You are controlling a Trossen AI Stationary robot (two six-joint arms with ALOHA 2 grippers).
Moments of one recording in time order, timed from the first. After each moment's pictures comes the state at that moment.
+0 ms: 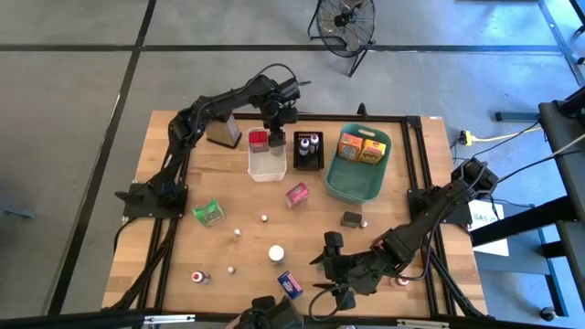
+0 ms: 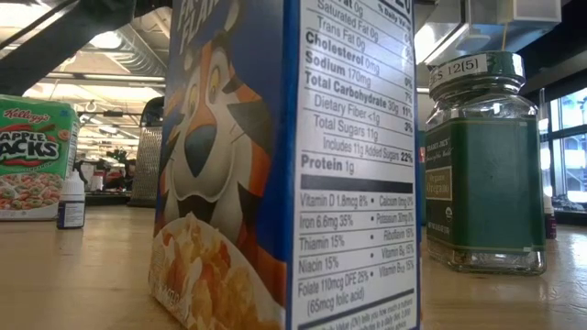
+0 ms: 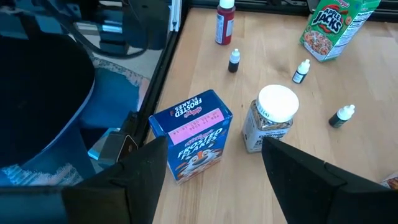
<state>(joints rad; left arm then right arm) 0.60 2.14 1.98 -1.29 0.23 0.38 0.71 1.69 1.28 -0.27 0.41 0.37</state>
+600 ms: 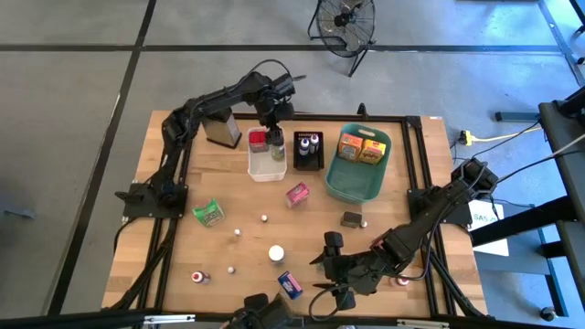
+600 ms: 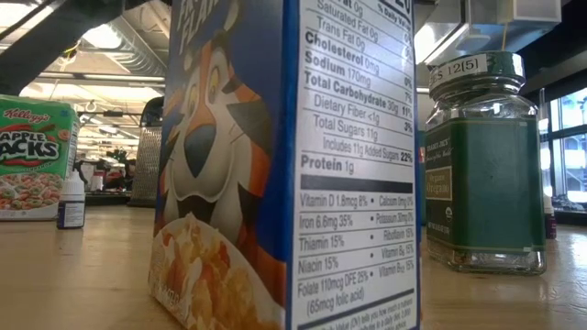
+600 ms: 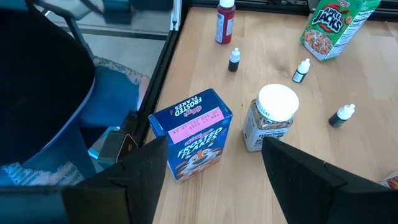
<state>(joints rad) 0.63 2.07 1.94 -1.28 0.20 0.35 0.71 1.69 1.28 -0.27 0.41 0.37</state>
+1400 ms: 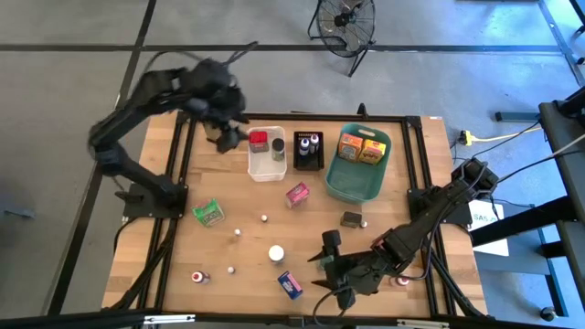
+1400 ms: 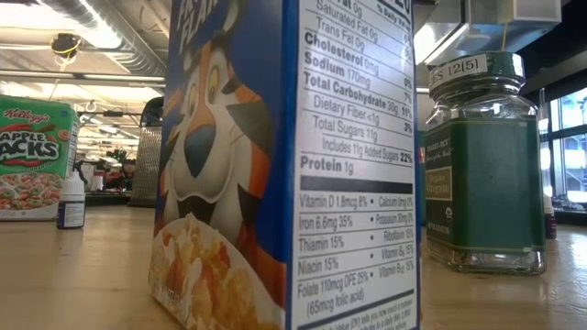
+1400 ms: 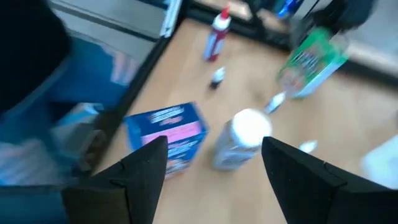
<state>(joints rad) 0.40 1.41 1.94 -1.37 0.20 0.08 0.71 1.68 1.28 -0.24 0.49 0.09</state>
